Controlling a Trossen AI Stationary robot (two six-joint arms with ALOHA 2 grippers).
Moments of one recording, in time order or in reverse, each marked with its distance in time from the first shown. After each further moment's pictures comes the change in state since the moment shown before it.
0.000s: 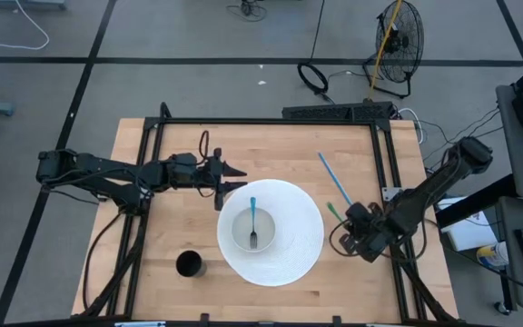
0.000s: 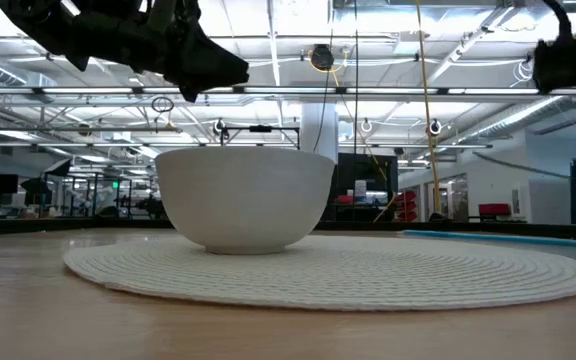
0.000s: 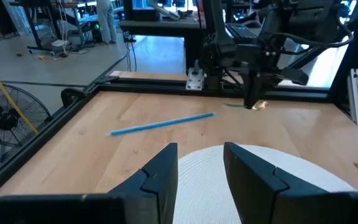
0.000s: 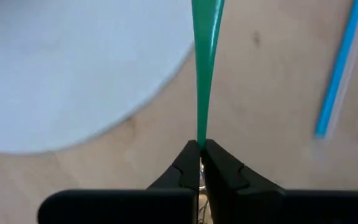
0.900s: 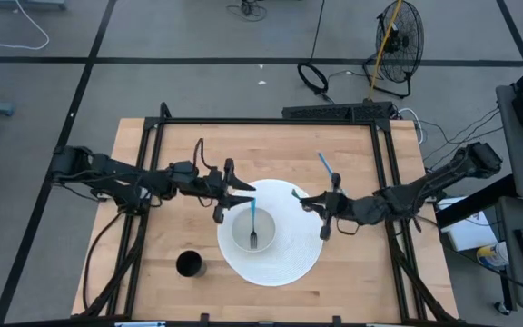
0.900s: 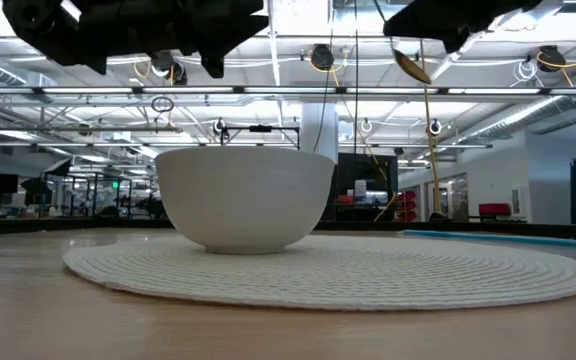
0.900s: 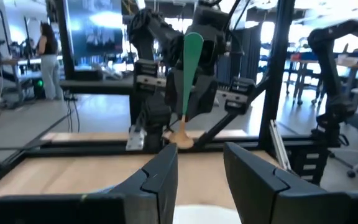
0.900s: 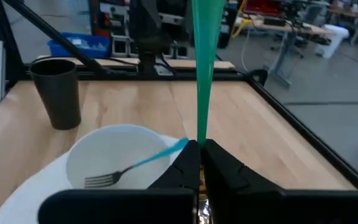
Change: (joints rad) left arm -0.092 0.150 0.000 0.404 0.142 -0.026; right arm -0.316 -0.057 0.003 1.038 0.188 -1.409
